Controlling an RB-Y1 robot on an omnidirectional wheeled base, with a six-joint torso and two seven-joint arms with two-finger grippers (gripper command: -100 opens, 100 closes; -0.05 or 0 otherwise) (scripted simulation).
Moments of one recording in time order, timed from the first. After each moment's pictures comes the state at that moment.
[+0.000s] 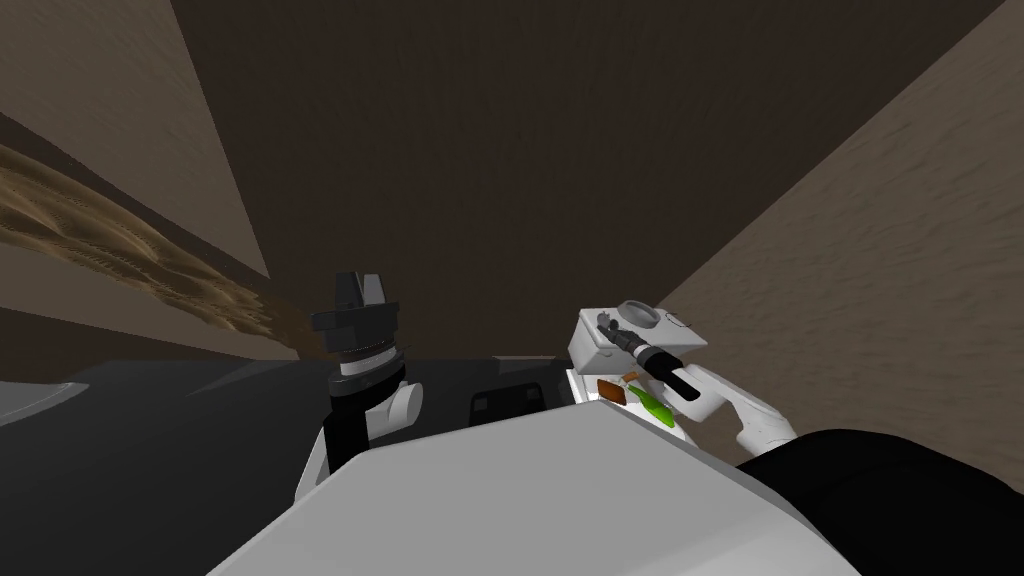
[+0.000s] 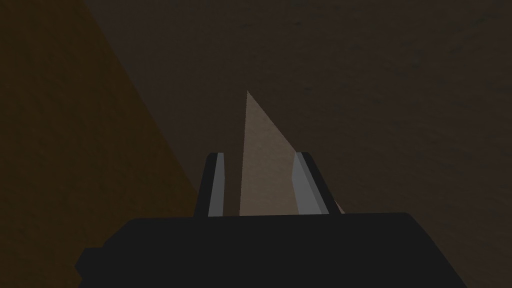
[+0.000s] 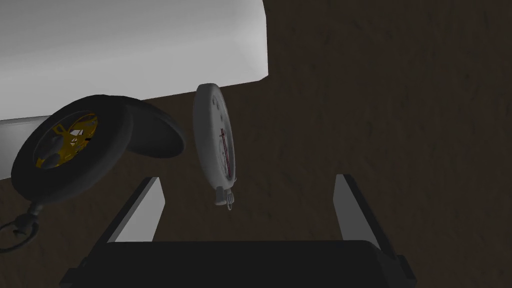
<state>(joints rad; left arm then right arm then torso) 0.47 0.00 -0.05 -2.36 -0.12 -0.58 0.04 0.64 -0.87 -0.11 -1.71 0.35 -0.09 0.18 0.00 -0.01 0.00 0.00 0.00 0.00</state>
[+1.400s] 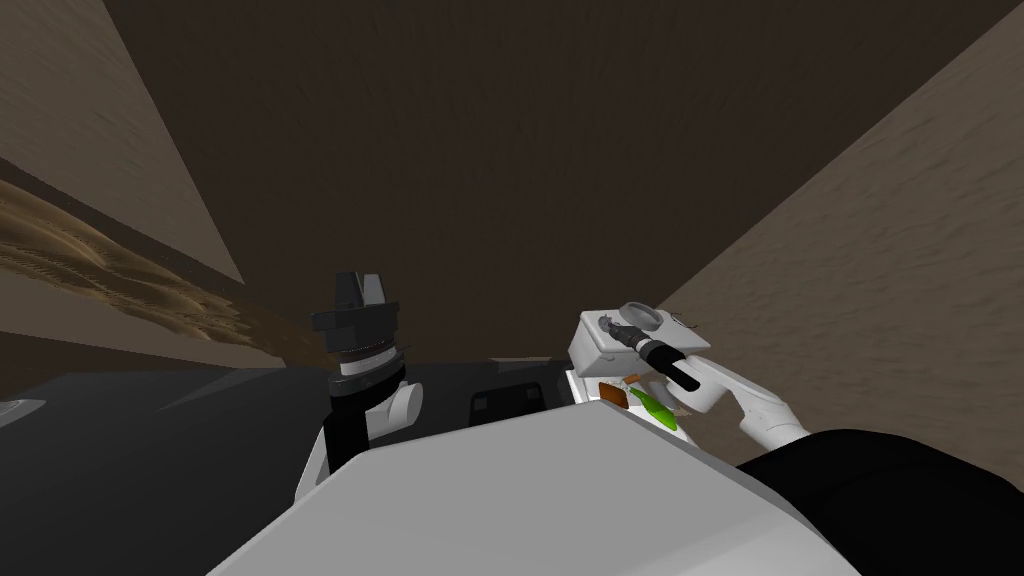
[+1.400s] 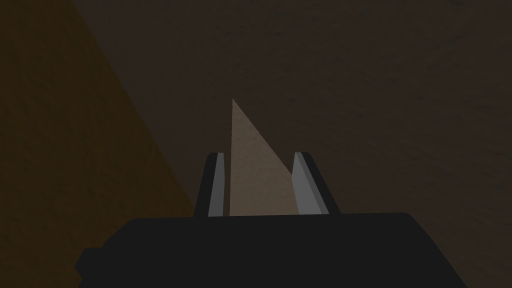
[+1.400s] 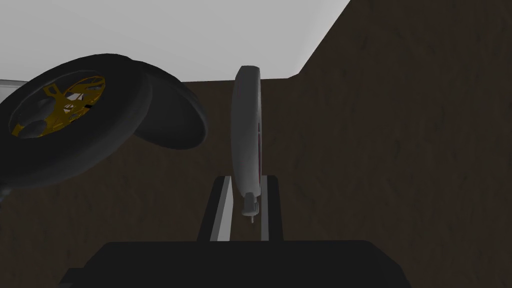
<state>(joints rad) 0.47 0.00 -0.05 -2.36 -0.12 -0.58 0.04 0.61 -0.96 -0.09 -1.68 0.35 -0.05 0.22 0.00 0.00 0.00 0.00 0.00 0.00</state>
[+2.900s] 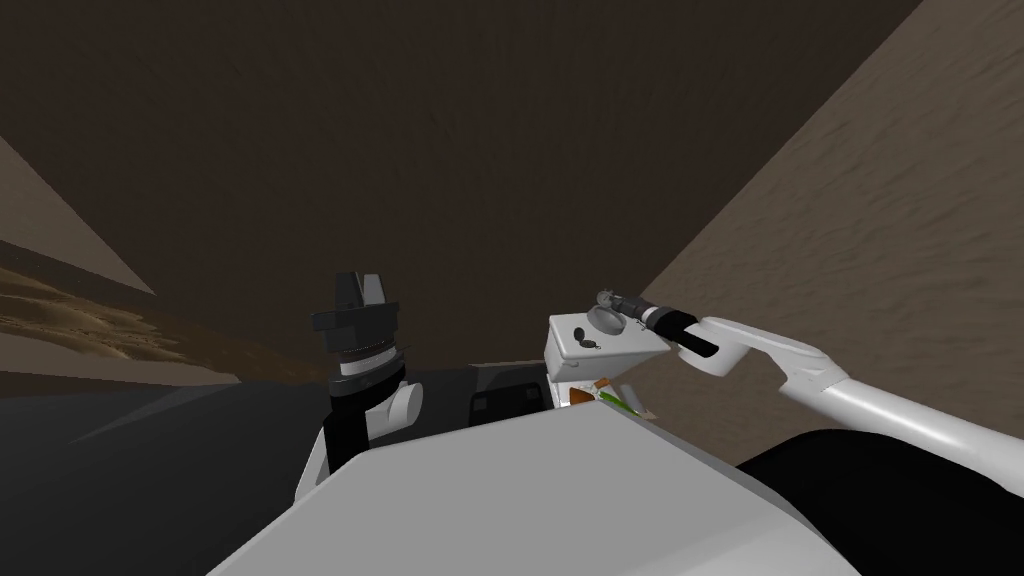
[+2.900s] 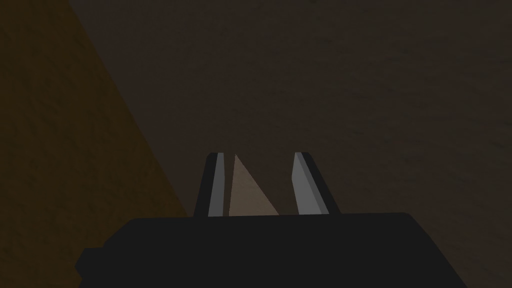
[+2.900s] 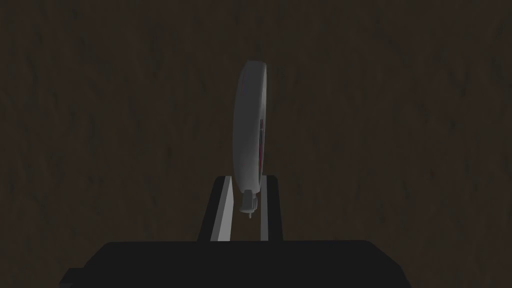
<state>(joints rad) 0.47 0.00 -0.05 -2.36 -0.12 -0.58 0.04 0.69 -1.28 -0.22 -1.91 0.19 0.10 0.11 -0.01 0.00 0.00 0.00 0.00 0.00</state>
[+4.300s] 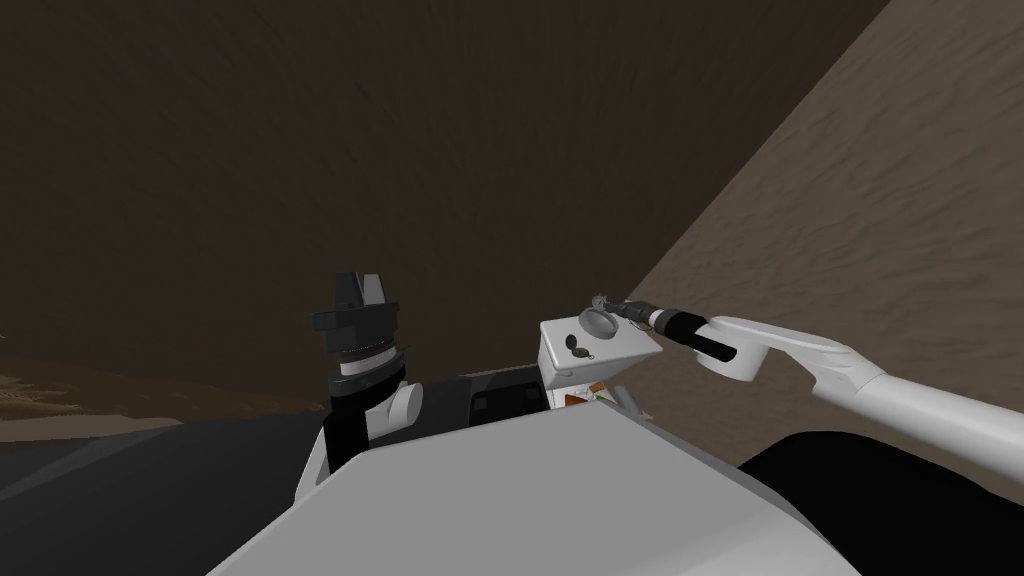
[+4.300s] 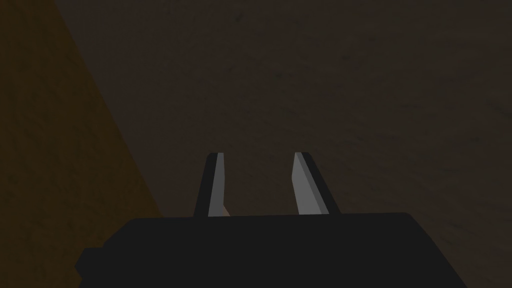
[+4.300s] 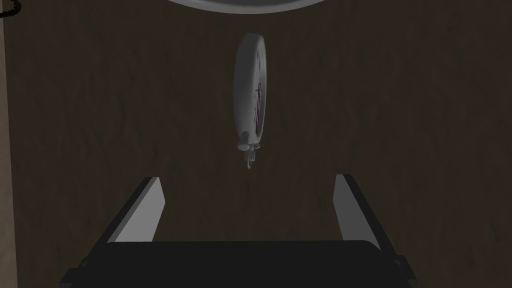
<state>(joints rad) 0.47 0.00 -0.05 -2.36 -0.12 -0.58 0.04 0.83 -1.40 -0.27 -1.91 0.18 0.05 0.02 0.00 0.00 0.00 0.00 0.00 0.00</state>
